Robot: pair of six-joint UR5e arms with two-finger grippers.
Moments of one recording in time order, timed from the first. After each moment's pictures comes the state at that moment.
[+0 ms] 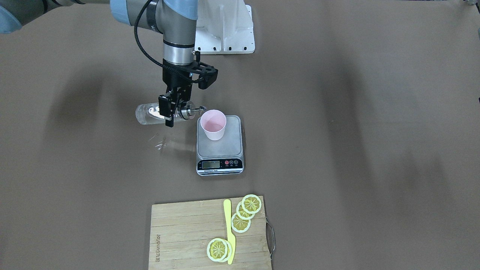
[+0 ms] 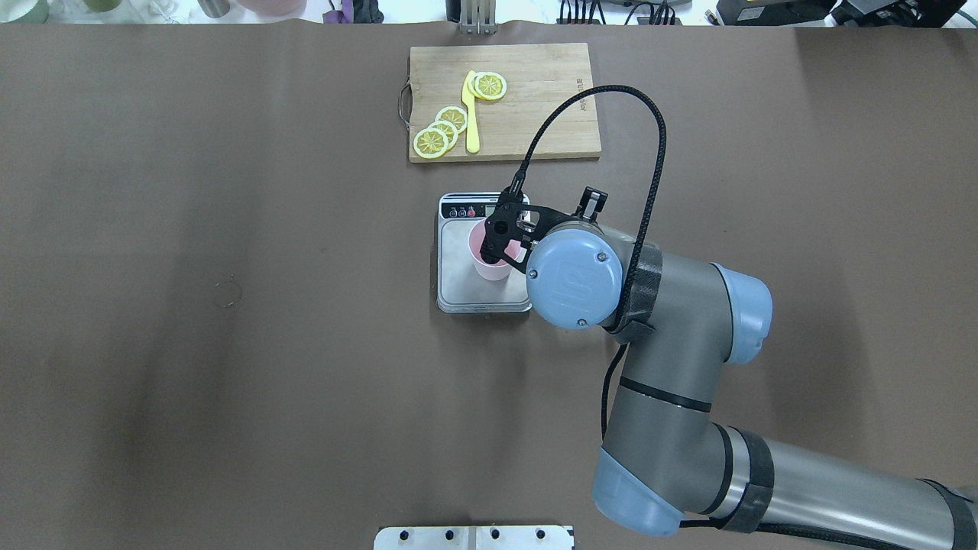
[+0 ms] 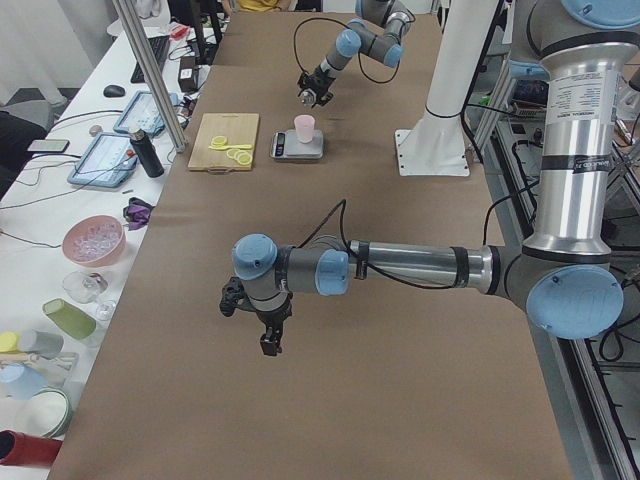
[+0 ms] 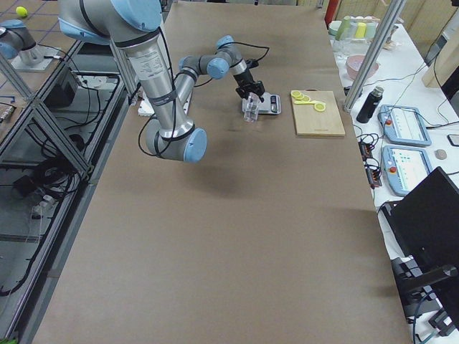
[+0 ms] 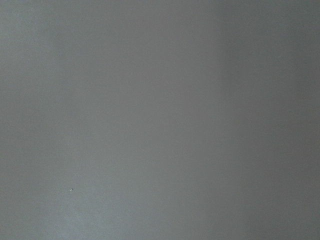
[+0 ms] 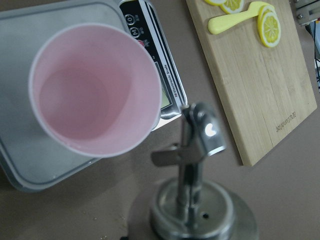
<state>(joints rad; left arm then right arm) -1.48 -1.56 -1.61 -1.55 -2.32 0.08 0.43 -0.95 1.84 -1.76 1.29 0.09</state>
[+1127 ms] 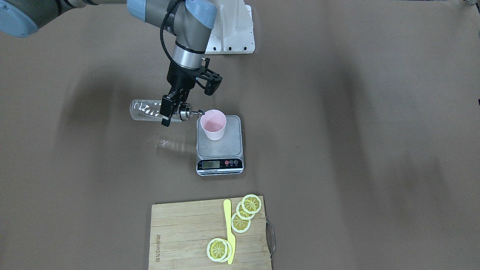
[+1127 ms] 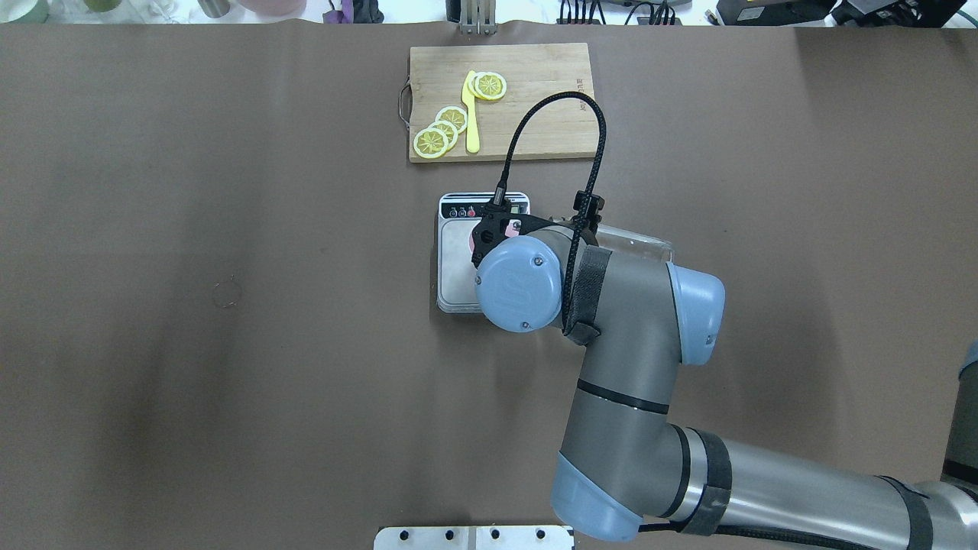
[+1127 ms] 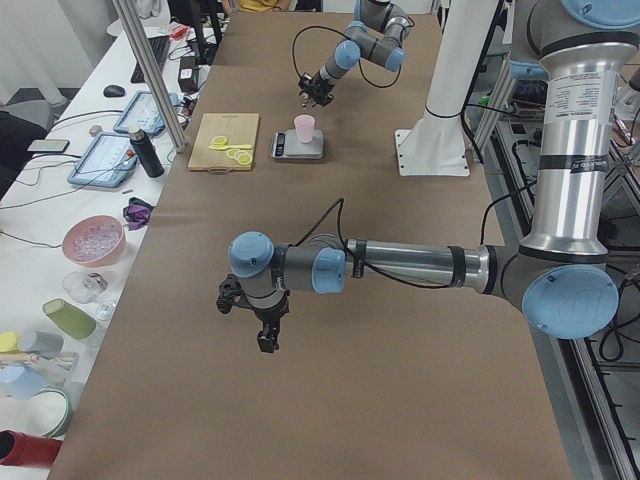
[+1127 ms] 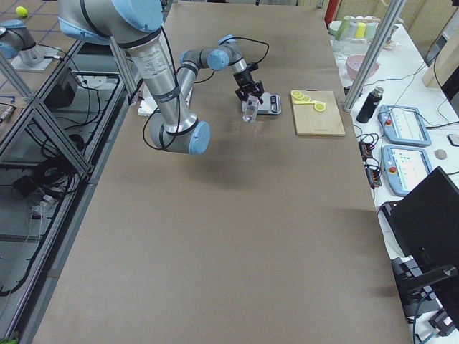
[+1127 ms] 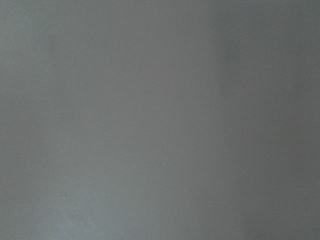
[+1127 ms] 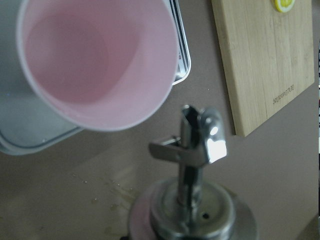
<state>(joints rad) -1.48 -1.58 -1.60 -1.55 -2.32 0.08 0.40 -0.86 1.79 -1.99 1.23 0.08</state>
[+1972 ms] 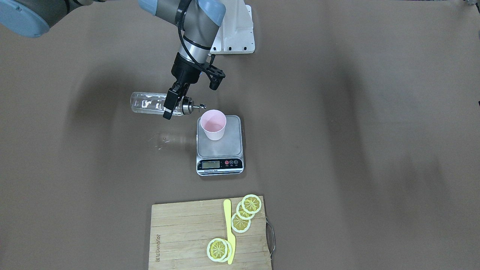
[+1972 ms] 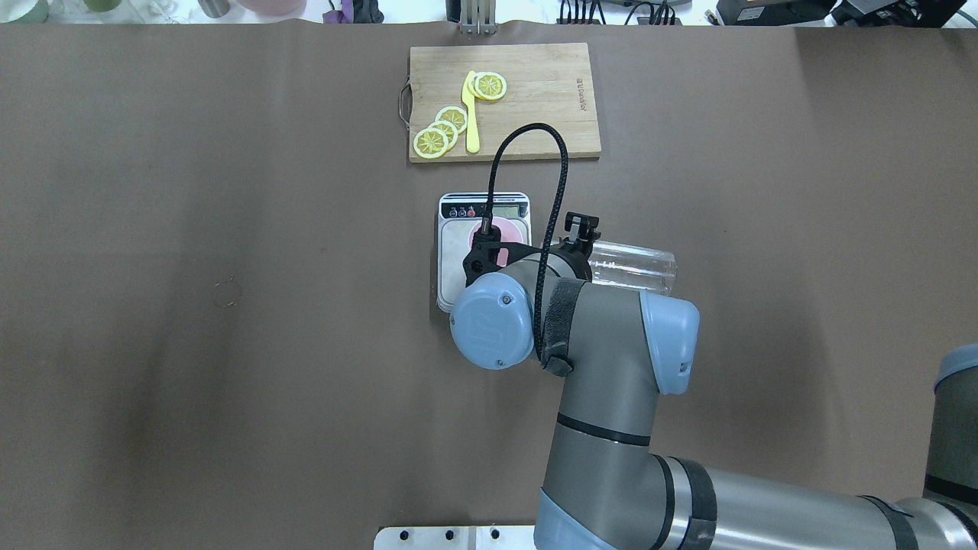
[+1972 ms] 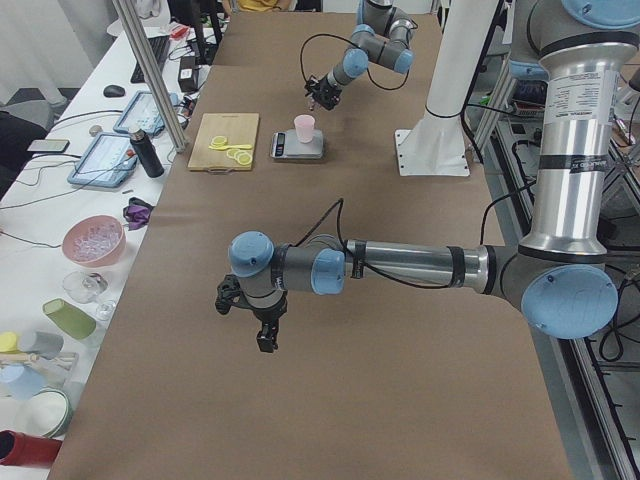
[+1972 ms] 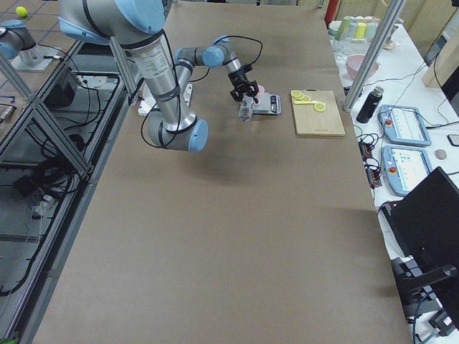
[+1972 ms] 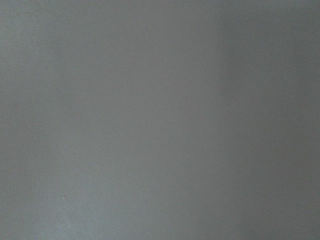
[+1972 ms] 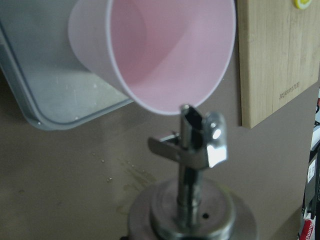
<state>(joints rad) -1.48 -1.58 -1.59 -1.57 -2.32 0.03 0.35 -0.84 1.79 -2.10 1.16 0.08</state>
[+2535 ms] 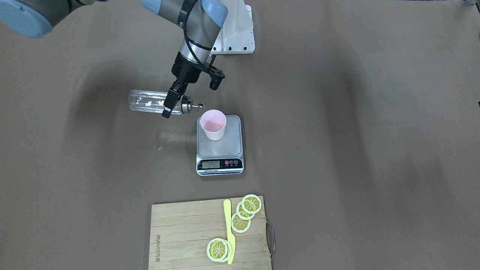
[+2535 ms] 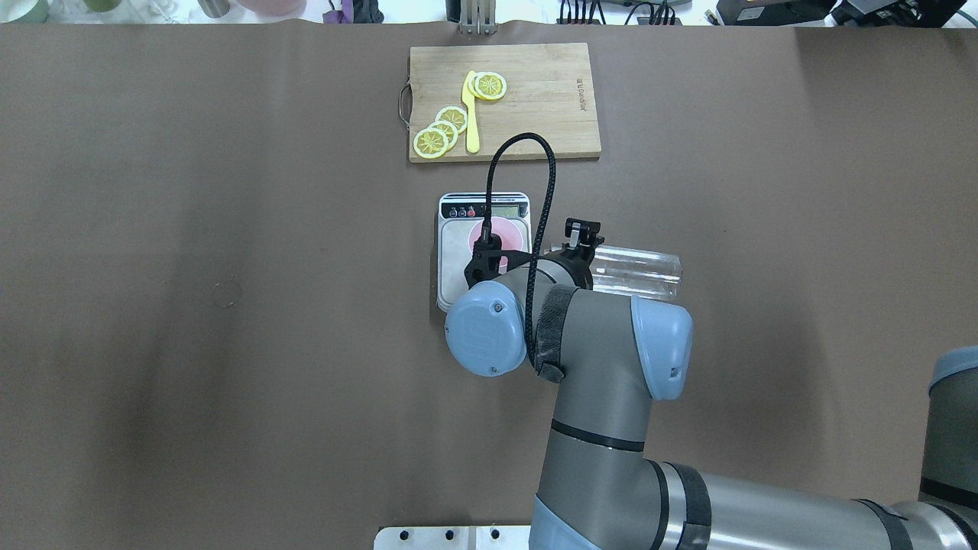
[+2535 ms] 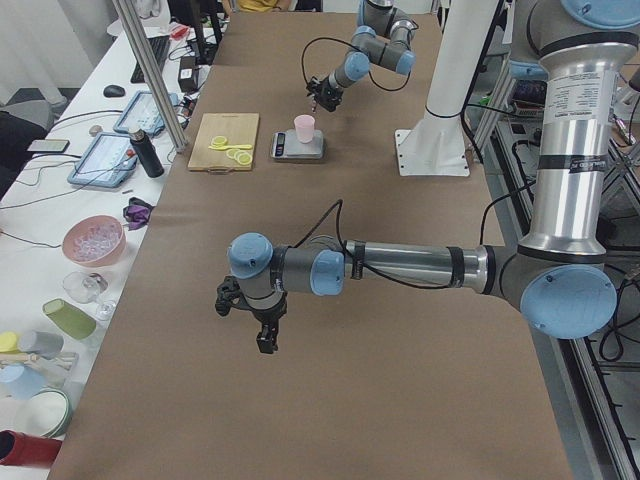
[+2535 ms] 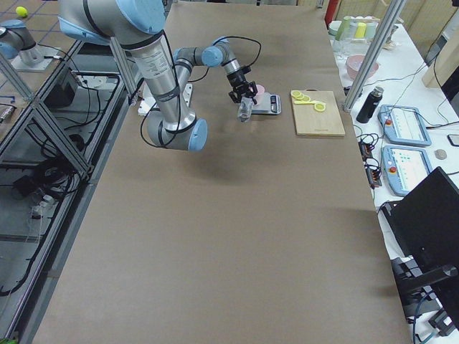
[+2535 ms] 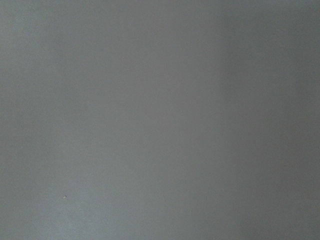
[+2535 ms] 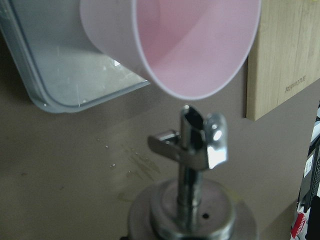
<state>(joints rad) -1.47 -1.59 -1.59 -1.57 -2.32 0.03 0.34 -0.83 1.78 -2.15 1.15 0.07</state>
